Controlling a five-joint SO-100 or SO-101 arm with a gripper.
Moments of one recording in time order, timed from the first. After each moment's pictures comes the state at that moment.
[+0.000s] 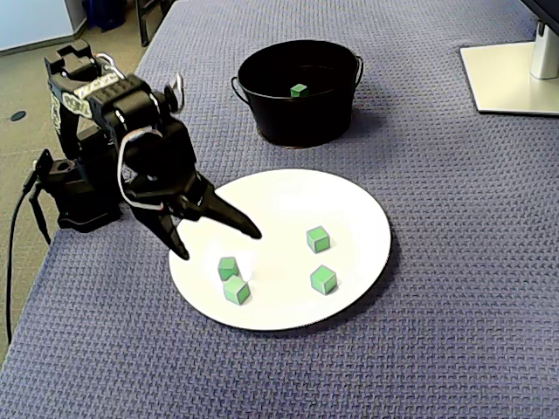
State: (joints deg) arm 46.3 74.0 77.0 75.2 -28.9
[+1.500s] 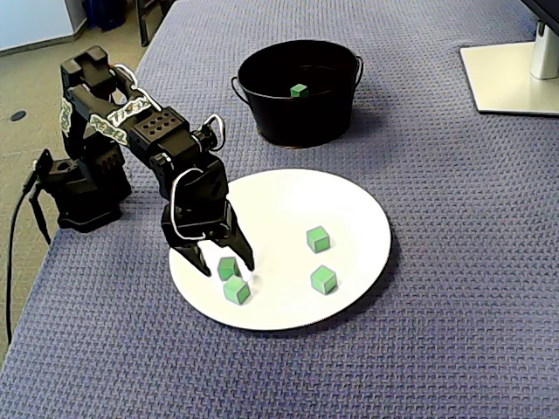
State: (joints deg) arm 40.2 64.0 82.2 66.9 -34.3
